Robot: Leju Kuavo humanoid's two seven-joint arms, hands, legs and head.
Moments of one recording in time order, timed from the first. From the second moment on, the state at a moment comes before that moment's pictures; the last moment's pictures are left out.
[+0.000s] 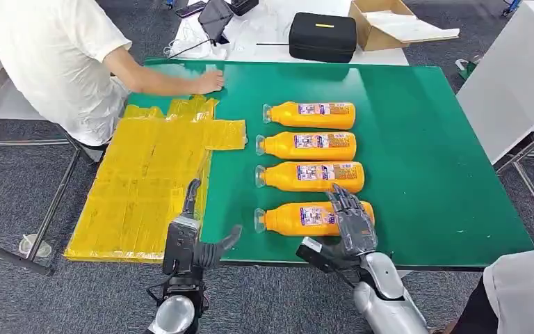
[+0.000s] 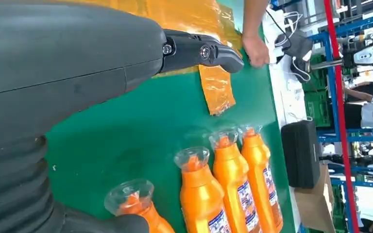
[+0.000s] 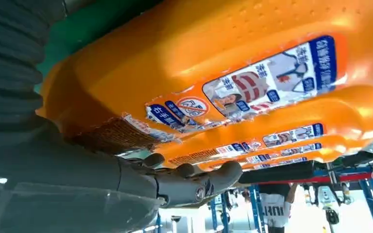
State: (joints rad) left arm -0.08 -0.24 -0.55 -1.14 -0.17 0.48 -0.51; right arm -0.21 -0.08 0.30 -0.93 1.06 -0.55 -0.21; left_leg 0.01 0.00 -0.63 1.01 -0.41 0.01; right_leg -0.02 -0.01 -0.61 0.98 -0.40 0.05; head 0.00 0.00
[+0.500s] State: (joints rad) left arm -0.09 -0.24 -0.55 -1.15 -0.19 0.49 -0.51; right arm -0.30 -0.09 0.30 -0.82 1.06 -0.50 -0.18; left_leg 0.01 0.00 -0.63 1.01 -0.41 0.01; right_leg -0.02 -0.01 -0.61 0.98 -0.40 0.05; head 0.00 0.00
